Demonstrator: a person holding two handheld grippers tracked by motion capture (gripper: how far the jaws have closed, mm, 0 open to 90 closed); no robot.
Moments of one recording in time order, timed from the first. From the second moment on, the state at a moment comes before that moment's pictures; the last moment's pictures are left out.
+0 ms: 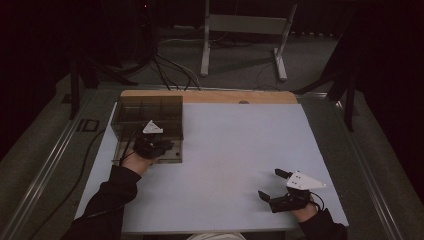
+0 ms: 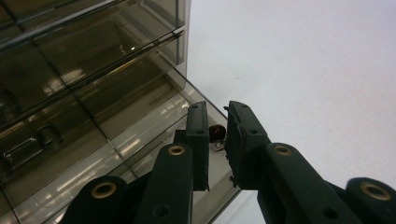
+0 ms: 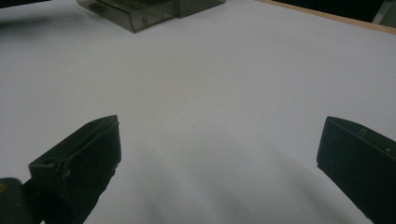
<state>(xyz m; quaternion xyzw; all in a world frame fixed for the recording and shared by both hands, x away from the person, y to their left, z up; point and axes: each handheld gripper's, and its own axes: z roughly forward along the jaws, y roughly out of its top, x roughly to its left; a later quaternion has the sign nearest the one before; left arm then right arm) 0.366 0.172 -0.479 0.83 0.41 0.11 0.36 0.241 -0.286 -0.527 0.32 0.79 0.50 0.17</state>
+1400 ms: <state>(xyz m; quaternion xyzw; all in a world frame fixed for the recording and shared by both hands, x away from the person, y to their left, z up) 0.367 0.168 -0.488 0.83 0.43 0.12 0.34 0.240 -0.286 -0.527 0.32 0.79 0.49 0.17</state>
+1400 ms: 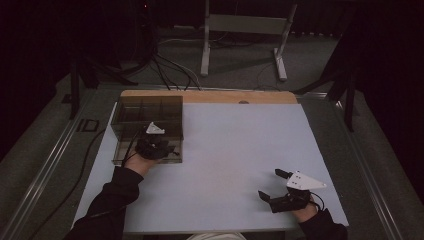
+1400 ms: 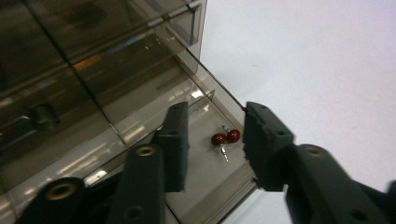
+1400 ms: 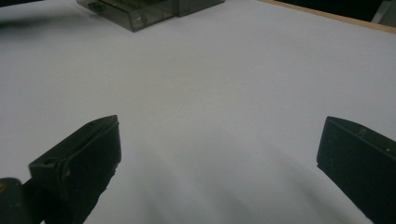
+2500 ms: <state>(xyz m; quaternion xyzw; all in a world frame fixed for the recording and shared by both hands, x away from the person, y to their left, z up) 0.340 0.179 -0.468 0.80 0.43 0.15 0.38 0.240 -0.286 -0.527 0.32 0.79 0.50 0.17</state>
